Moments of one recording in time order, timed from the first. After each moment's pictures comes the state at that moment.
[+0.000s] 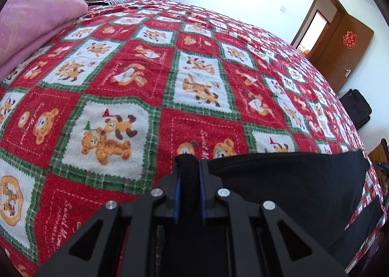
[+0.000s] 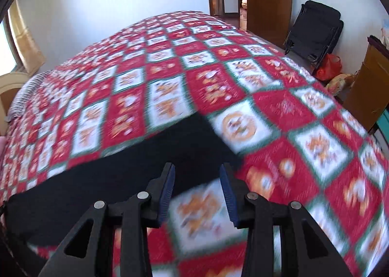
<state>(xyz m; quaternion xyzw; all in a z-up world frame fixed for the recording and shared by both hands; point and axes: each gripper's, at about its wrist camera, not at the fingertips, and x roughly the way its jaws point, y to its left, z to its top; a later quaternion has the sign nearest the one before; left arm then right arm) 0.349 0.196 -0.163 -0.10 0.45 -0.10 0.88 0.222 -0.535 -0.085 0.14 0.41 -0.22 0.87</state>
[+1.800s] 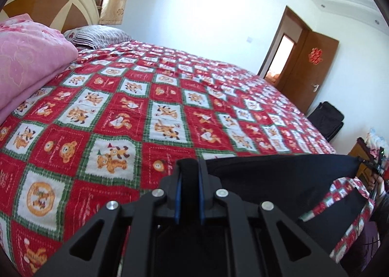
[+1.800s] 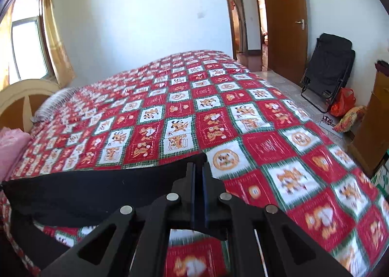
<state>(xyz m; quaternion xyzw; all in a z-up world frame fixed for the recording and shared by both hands) 0.272 0.212 -0.092 -0.12 0.32 -0.18 0.92 0.127 -0.542 -0.031 0.12 0.30 -0.15 0.94</state>
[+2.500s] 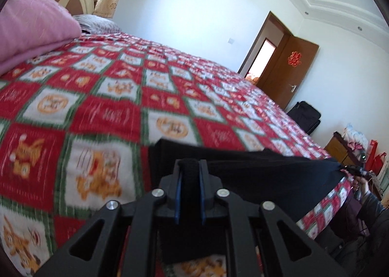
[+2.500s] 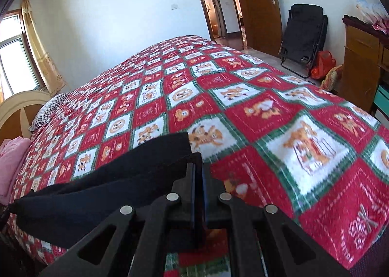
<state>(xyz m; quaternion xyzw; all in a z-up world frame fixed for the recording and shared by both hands) 0.163 0.239 -0.154 -0.15 0.31 -0.23 0.91 -0.018 -0.554 -0.093 0.18 0.32 -0.18 0.91</state>
